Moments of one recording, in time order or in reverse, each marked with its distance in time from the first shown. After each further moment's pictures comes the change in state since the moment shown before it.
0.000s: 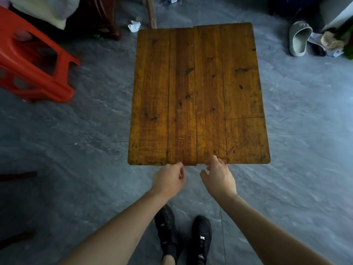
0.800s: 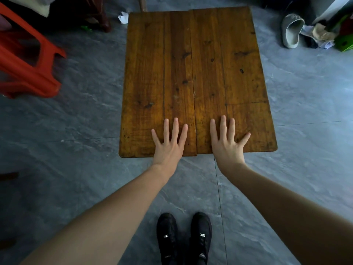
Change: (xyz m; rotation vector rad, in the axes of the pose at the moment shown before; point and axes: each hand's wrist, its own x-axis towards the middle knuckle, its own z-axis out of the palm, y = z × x) left_hand 0.046 -0.012 0.022 0.664 0.179 0.158; right_hand 0.051 0.034 0.020 -0.809 0.251 -0.208
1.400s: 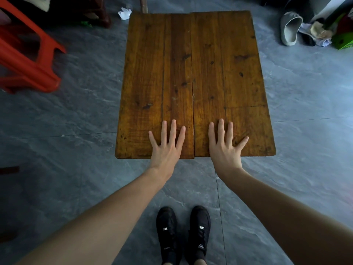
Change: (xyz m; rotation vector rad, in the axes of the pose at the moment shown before) left_hand -0.038 0.001 0.001 -0.003 -0.013 0.006; right_hand -0.039 -0.011 -0.001 0.018 -0.006 0.002
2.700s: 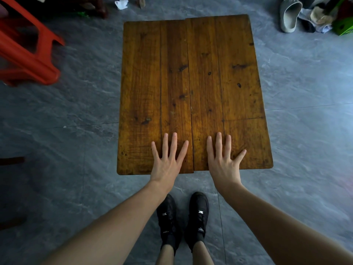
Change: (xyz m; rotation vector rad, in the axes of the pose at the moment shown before) left_hand -0.069 0.036 0.025 0.074 -0.103 0.037; right_hand -0.081 -0.001 0.028 -0.017 -0.080 -0.013
